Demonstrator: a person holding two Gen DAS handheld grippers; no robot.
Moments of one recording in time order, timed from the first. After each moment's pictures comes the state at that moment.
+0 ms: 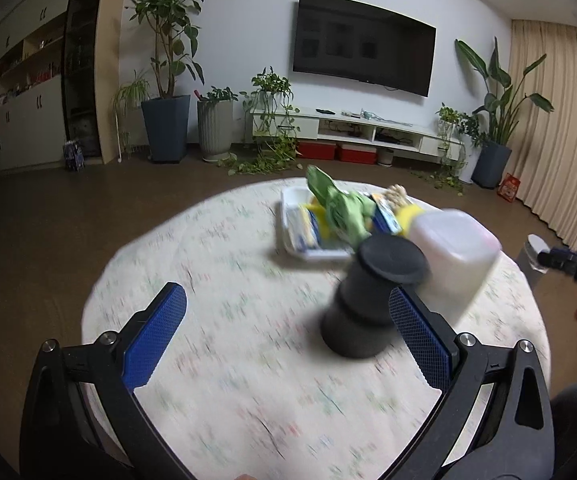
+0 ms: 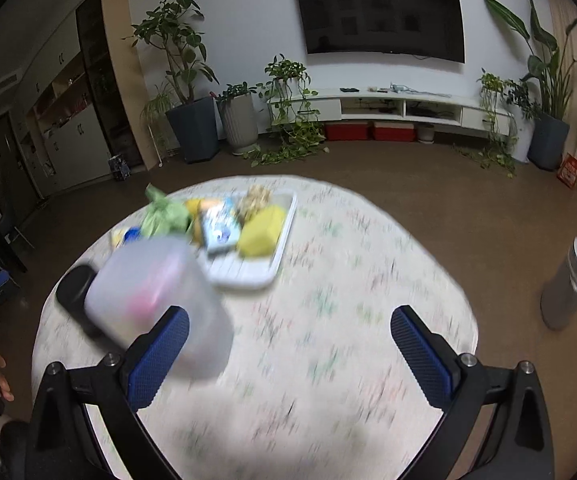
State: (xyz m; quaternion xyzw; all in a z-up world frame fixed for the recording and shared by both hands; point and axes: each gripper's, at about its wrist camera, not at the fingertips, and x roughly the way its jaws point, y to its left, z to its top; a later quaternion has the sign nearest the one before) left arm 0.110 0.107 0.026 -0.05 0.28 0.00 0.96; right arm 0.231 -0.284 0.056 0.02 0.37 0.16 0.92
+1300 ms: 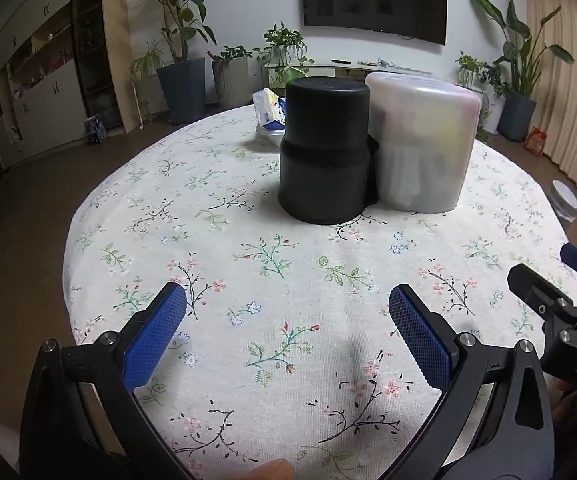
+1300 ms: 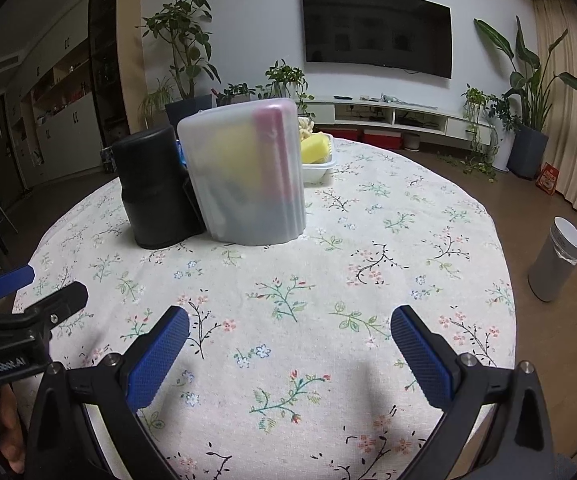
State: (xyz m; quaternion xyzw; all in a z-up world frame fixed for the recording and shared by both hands) left arm 0.059 0.021 -0.053 -0.01 0.35 0.06 0.94; right arm 0.092 -0.203 -0.026 -0.01 0.33 0.11 0.94
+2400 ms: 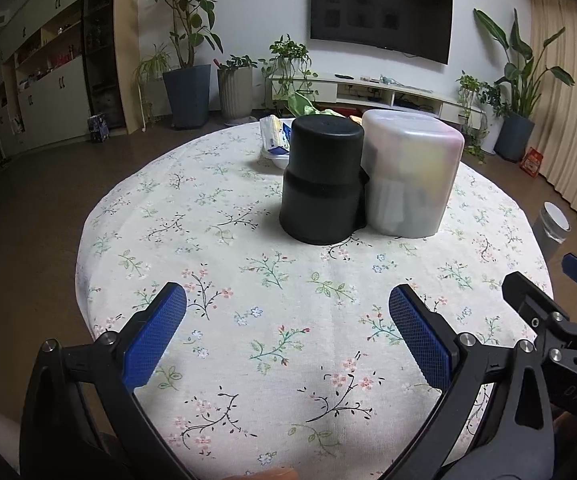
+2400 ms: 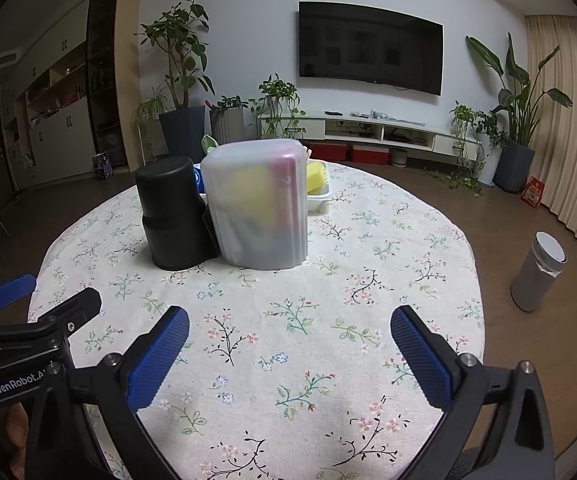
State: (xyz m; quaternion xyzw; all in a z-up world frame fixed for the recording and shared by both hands) left arm 0.040 0.024 -0.023 -0.03 0.33 0.06 0.94; right arm 0.066 -0.186 0.012 -0.03 0.31 0.09 0.95
